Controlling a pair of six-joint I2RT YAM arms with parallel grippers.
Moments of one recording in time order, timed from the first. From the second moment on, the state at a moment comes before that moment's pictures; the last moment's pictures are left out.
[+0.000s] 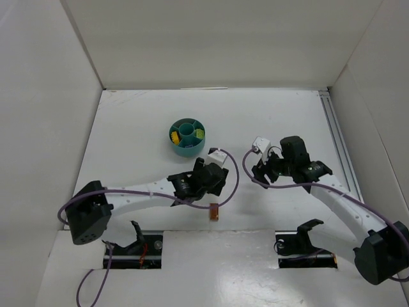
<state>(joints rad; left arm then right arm) -1.11 1.42 0.81 -0.25 -0.51 -0.49 0.40 1.03 0.69 -0.43 -0.41 -0.41</state>
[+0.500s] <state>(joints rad) -1.11 1.06 0.79 -0.12 0.03 -0.01 0.44 0.88 0.93 -0.62 -0.75 -0.58</state>
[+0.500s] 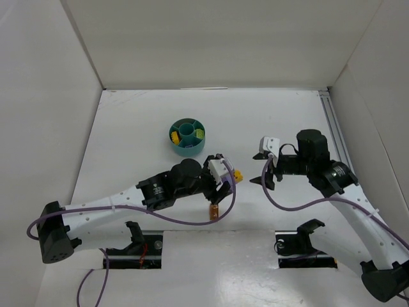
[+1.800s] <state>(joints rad) -1.12 0.98 0.76 -0.10 -0.01 0.09 0.45 1.15 1.05 -0.51 -0.93 0.36</state>
